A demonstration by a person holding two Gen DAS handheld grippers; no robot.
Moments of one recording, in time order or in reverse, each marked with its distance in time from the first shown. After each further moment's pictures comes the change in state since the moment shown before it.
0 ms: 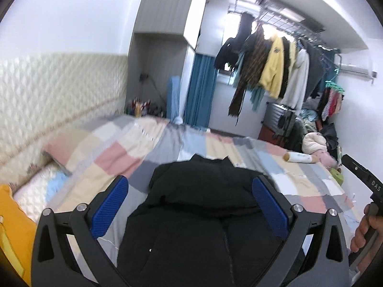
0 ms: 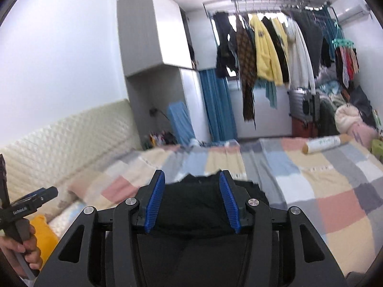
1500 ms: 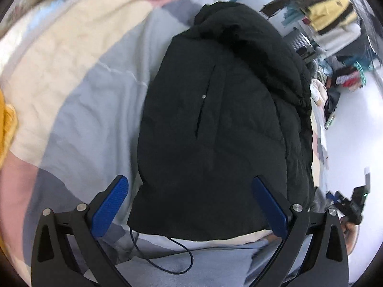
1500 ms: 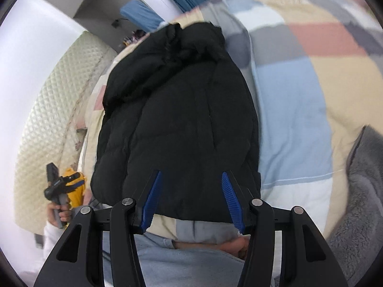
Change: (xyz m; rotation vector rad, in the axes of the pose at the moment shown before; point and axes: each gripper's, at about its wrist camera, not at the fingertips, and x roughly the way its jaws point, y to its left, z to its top) left arm 0.097 0.166 -0.204 -0.377 0.820 -0.141; right arm -0.010 -0.183 -0.202 0.472 0.799 0.113
